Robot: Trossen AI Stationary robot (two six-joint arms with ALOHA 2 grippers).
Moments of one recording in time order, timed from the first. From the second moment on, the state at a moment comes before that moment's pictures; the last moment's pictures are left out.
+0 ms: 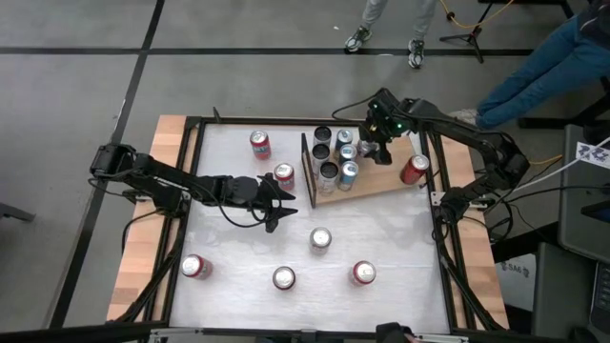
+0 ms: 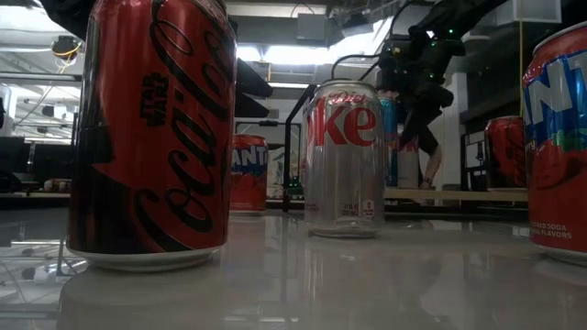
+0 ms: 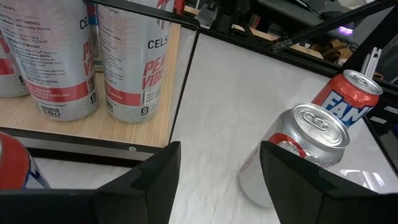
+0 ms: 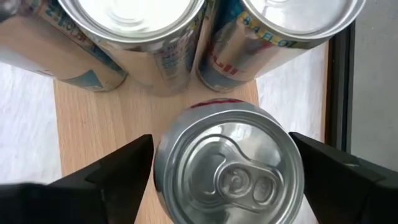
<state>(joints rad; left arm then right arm) -0.06 1.38 0.59 0.41 -0.14 -0.36 -0.70 1.49 1.20 -0.86 -0.26 -0.79</state>
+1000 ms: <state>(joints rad) -0.06 1.38 0.59 0.41 -0.14 -0.36 -0.70 1.43 1.20 -0.81 -0.15 -0.79</state>
